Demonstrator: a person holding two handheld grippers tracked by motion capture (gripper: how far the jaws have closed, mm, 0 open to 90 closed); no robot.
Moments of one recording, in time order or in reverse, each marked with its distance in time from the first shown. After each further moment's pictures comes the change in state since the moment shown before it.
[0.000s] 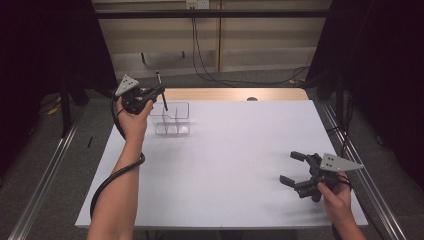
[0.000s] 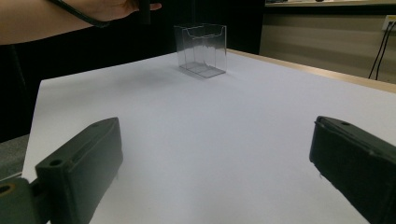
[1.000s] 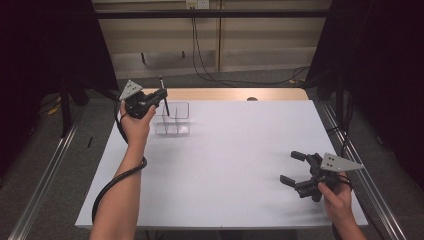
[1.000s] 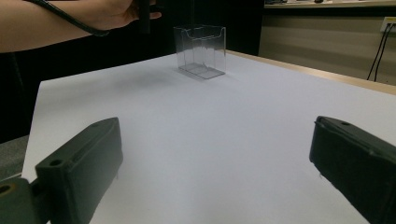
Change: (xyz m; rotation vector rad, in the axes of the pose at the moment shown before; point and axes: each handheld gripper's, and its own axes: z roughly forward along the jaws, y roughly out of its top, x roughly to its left) left arm -0.004 -0.015 0.002 0.022 -0.008 0.002; right arm 0.000 0.001 -0.001 -0.006 -0.001 -0.002
